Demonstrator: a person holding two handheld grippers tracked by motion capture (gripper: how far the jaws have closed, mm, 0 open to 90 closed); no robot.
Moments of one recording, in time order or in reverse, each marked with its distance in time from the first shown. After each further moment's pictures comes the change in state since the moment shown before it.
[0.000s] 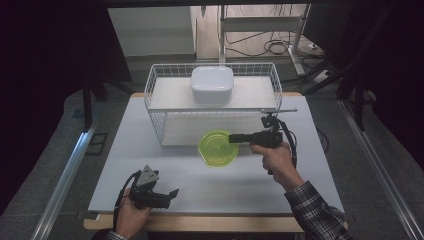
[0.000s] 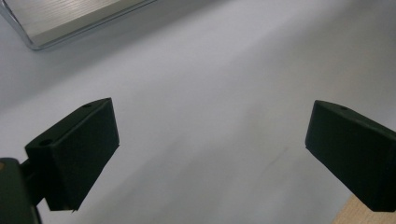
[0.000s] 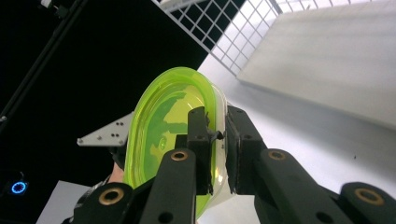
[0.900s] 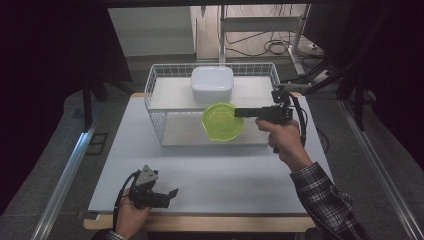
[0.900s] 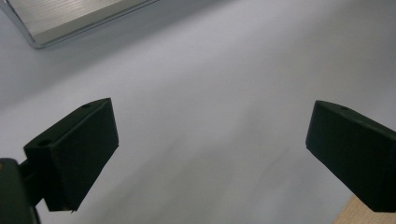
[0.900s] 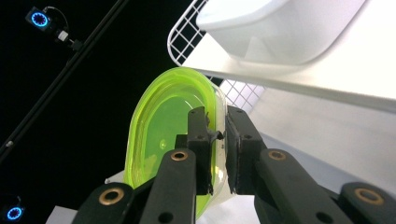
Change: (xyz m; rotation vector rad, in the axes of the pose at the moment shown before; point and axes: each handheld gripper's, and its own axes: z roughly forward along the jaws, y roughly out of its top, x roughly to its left) left arm 0.002 0.000 0.000 -0.006 -0.001 -0.011; right arm 0.034 0.055 -0.032 -0.098 -0.011 -0.025
